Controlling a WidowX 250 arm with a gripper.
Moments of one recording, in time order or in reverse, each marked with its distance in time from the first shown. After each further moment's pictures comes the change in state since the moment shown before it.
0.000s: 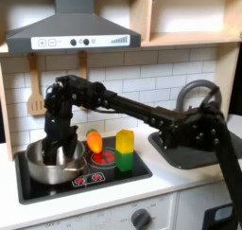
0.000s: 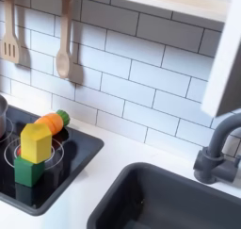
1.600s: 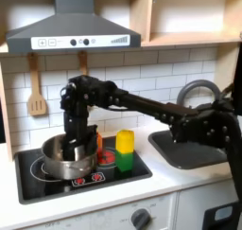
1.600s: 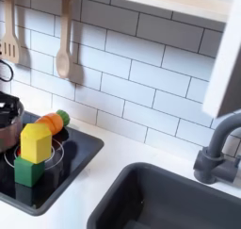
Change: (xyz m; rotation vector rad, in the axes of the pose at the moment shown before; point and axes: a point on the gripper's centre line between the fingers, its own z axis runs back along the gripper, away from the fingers) arm -0.031 -0.033 0.002 -0.088 0.079 -0.164
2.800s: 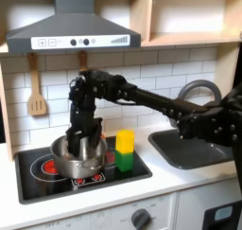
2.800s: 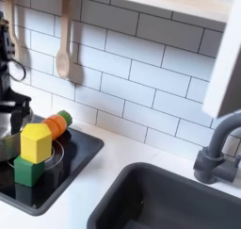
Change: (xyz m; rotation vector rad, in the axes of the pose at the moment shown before) arm 0.006 -0.013 0.017 0.022 -0.080 0.013
